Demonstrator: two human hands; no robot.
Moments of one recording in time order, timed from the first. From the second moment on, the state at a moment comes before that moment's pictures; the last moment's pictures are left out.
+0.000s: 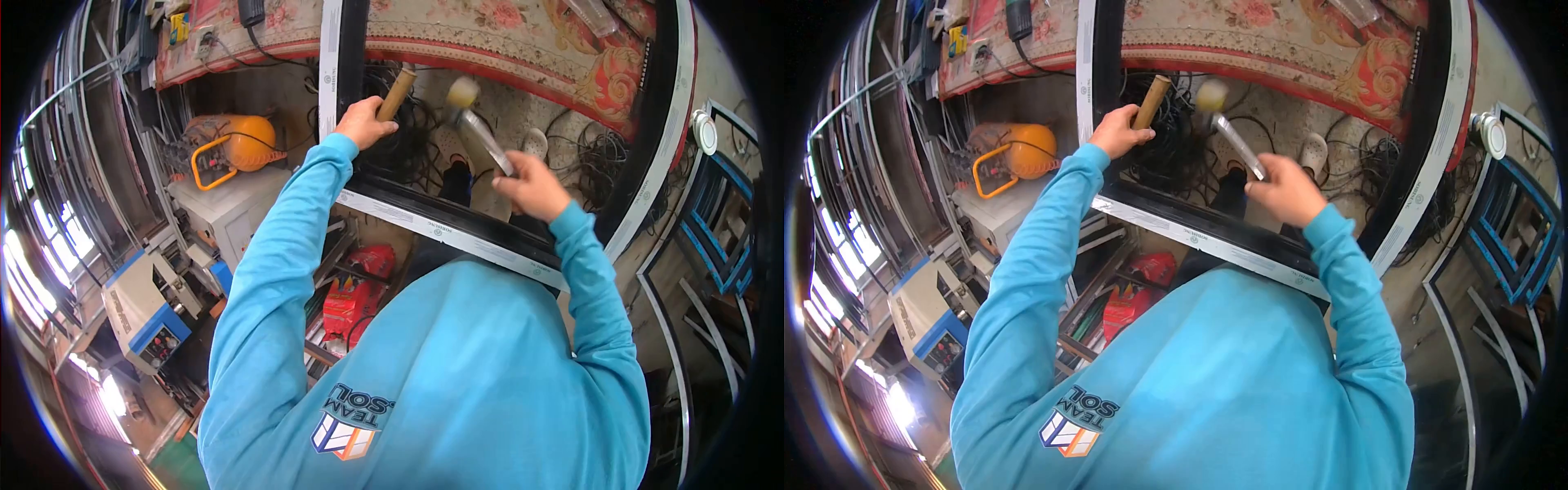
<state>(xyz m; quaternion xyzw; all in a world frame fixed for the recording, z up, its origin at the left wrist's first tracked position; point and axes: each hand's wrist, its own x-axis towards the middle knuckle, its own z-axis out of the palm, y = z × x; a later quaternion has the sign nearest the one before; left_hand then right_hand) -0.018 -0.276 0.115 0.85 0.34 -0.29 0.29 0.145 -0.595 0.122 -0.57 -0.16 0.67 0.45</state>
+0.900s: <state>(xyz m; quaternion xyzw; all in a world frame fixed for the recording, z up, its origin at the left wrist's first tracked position) -0.072 -0.310 0.110 0.82 0.38 -0.38 0.20 0.033 -0.632 0.078 -0.51 -0.23 0.74 0.38</state>
